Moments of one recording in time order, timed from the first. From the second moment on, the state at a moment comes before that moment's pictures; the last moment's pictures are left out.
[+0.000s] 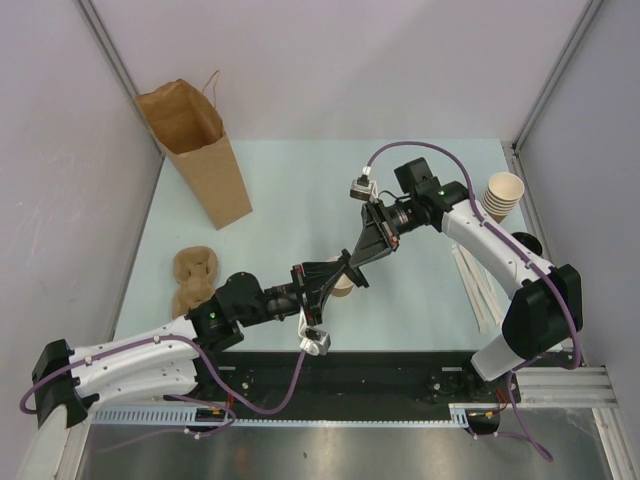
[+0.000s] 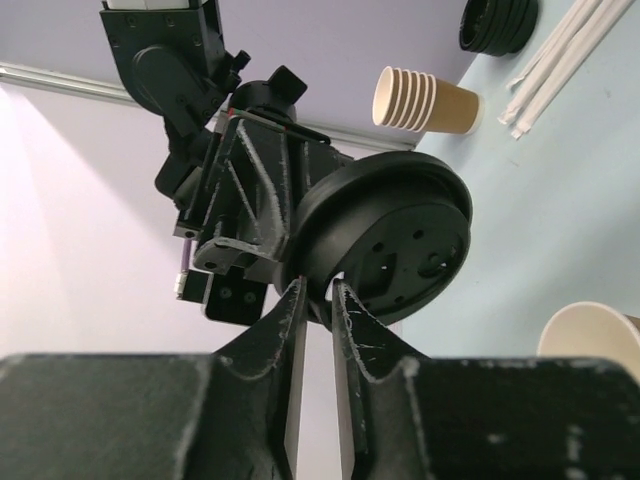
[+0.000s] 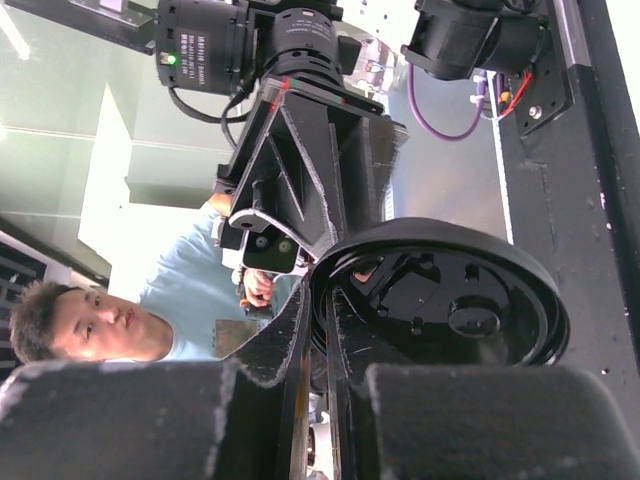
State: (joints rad) left arm -1.09 0.84 0.53 0.34 0.23 1.34; right arm 0.47 1.55 1.37 -0.82 -1.47 0.31
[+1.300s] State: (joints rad) left arm -0.94 1.52 1.43 -0.92 0.13 0.22; right arm -0.15 1.51 1.59 -0.82 -0.92 0.10
